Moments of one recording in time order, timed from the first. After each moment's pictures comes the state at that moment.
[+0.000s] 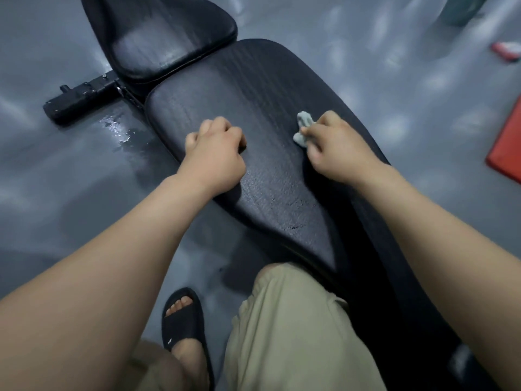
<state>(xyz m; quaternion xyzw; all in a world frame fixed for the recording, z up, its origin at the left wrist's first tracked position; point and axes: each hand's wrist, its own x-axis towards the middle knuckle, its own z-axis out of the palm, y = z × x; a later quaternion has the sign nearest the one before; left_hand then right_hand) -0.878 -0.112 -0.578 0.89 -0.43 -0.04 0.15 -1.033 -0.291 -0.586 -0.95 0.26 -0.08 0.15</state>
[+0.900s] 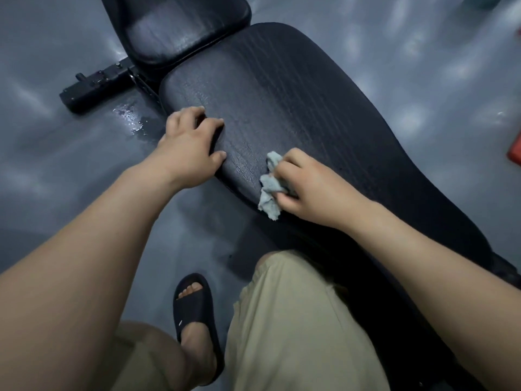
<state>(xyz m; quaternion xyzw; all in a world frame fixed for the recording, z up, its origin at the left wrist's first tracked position) -0.844 -0.056 -0.577 0.90 -0.41 -0.09 0.11 -1.049 -0.208 -0.613 -0.97 0.04 -0.12 0.20</state>
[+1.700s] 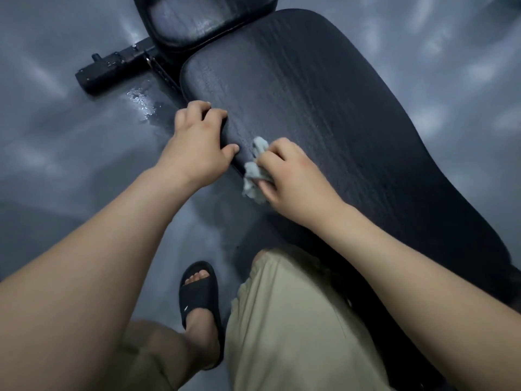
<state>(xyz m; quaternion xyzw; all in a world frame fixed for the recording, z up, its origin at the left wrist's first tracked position) -0.852 -0.038 -0.582 0.91 -0.37 -0.07 0.16 -1.009 -0.162 -0.621 -0.96 0.07 -0.17 0.20</state>
